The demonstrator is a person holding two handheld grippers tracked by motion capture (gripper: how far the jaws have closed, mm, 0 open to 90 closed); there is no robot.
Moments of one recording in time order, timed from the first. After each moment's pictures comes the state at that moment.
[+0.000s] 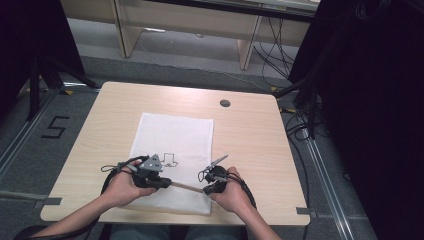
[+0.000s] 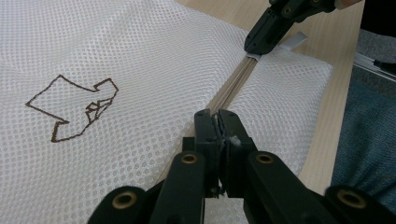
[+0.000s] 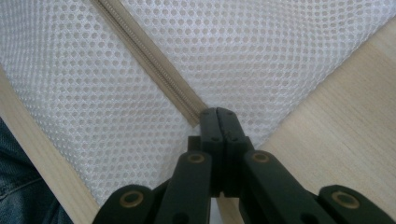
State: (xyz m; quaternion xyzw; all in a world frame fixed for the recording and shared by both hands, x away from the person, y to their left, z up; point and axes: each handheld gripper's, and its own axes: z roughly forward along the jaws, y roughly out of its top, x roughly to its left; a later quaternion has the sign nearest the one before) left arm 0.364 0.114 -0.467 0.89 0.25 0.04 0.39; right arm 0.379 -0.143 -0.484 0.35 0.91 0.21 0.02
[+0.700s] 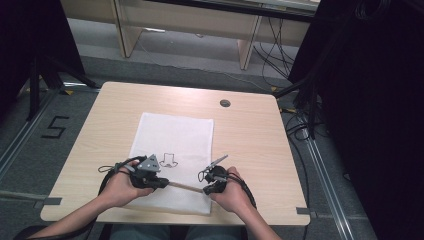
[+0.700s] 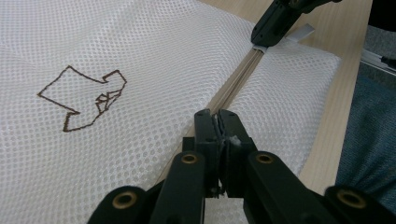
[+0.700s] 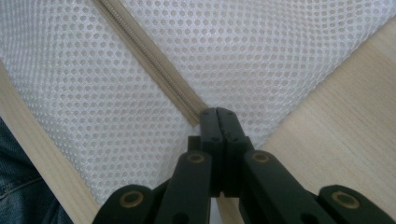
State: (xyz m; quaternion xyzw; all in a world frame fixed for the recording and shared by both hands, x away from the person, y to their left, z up) left arm 0.363 0.122 -0.467 0.89 0.25 0.05 0.38; right arm 0.380 -0.143 -0.484 0.35 0.91 0.21 0.02
